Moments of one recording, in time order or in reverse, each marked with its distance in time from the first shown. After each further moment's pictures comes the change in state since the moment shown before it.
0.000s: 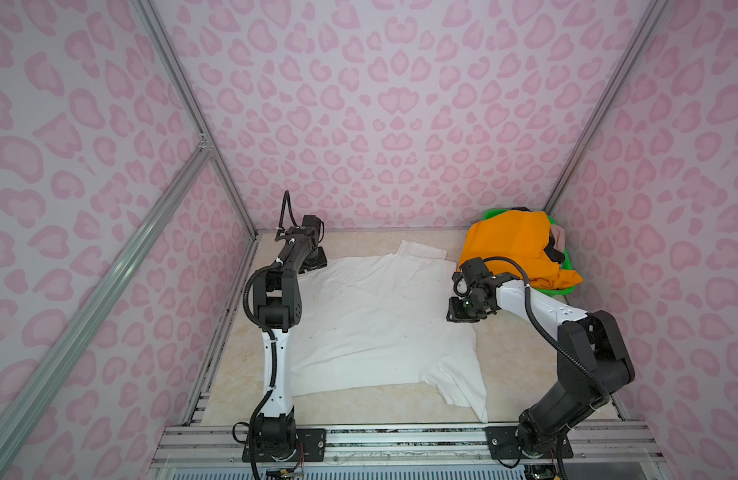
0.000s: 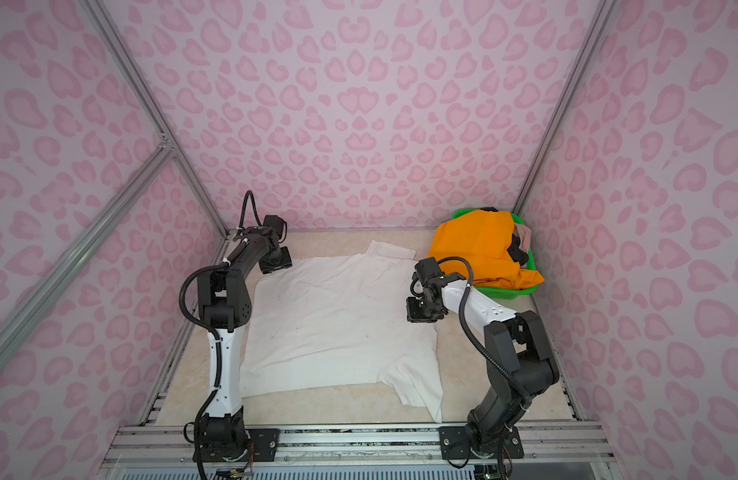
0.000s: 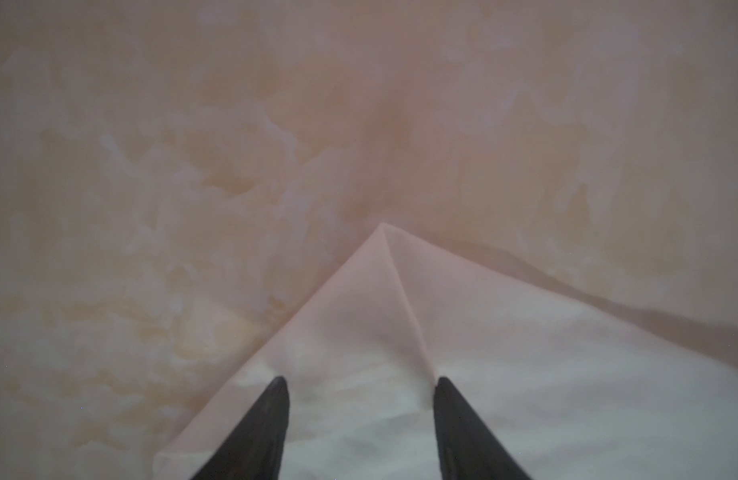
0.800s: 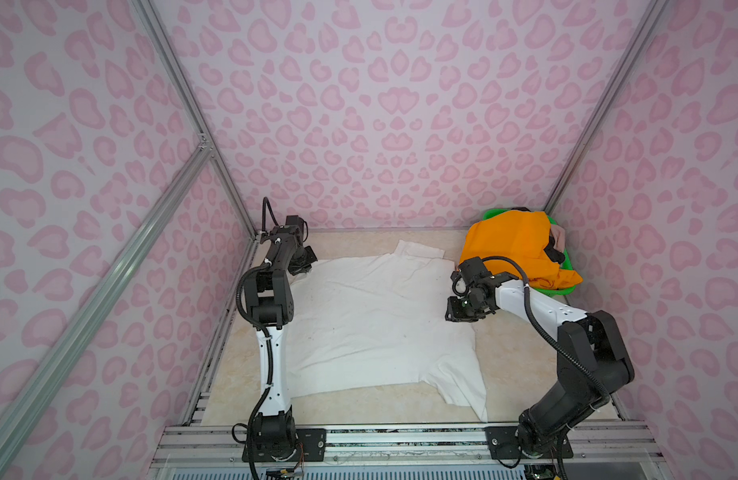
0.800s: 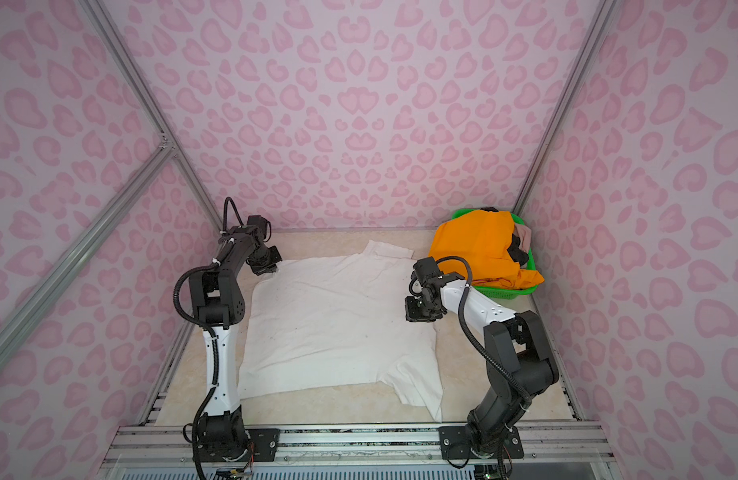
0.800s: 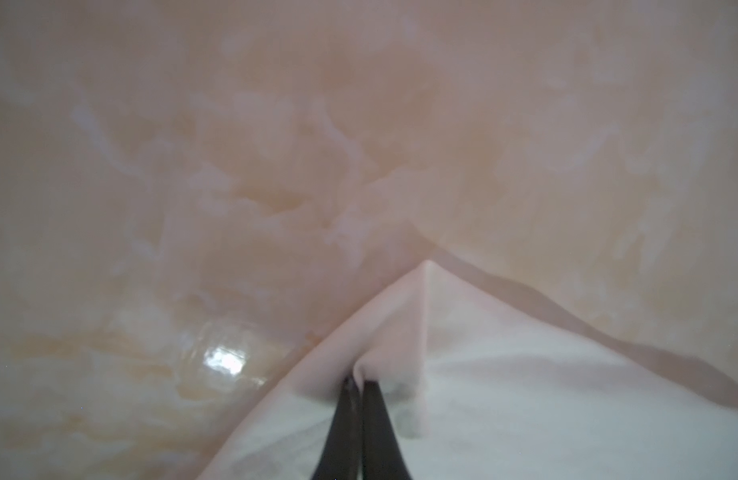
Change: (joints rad) left arm 0.114 0.042 0.066 -0.067 0.213 -0.043; right arm 0.011 0.009 0.006 0.002 0.000 0.007
